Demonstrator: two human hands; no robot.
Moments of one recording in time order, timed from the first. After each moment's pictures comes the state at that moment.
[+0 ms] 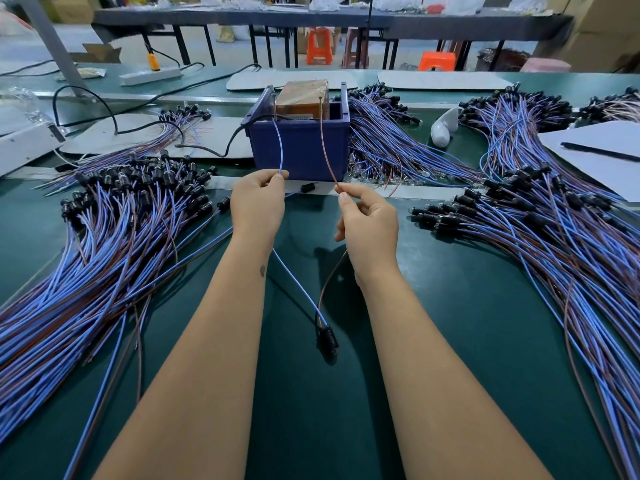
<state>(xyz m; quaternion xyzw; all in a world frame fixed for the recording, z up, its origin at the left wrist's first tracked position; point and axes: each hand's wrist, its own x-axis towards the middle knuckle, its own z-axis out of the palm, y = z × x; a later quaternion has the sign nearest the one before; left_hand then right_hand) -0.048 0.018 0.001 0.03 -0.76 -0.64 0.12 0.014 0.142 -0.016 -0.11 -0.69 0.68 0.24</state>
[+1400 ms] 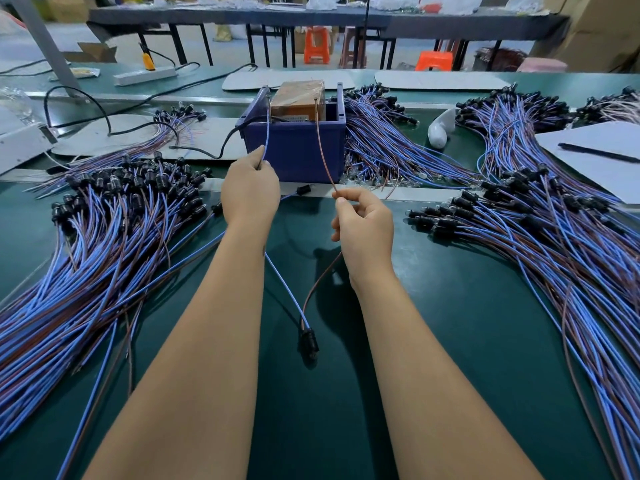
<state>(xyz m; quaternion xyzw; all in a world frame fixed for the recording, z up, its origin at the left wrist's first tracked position) -0.058 0.021 0.024 0.06 -0.84 -0.52 0.14 0.012 0.140 -0.013 -0.13 -0.69 0.68 0.23</state>
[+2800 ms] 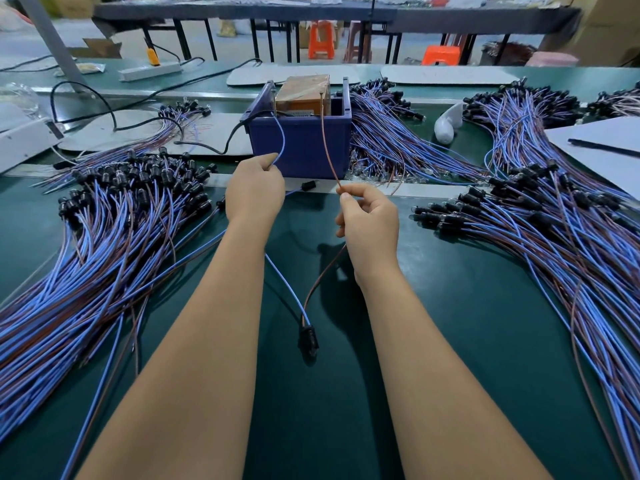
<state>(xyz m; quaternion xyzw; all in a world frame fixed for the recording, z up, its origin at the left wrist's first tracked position) -0.061 0.016 0.018 0.04 -0.87 -0.47 0.11 0.011 0.141 -0.013 -0.13 -0.69 0.68 0.23</state>
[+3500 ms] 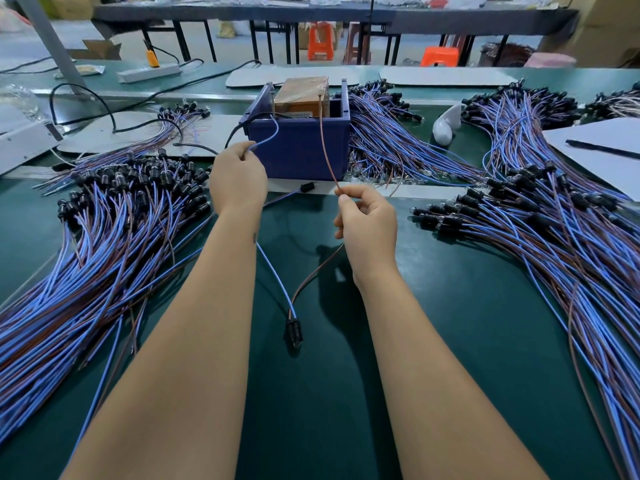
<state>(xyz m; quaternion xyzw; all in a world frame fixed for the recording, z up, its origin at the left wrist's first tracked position) -0.076 0.006 0.024 0.09 -0.82 -0.53 0.18 0.011 0.141 -0.015 -0.13 -0.69 0.68 0.23</state>
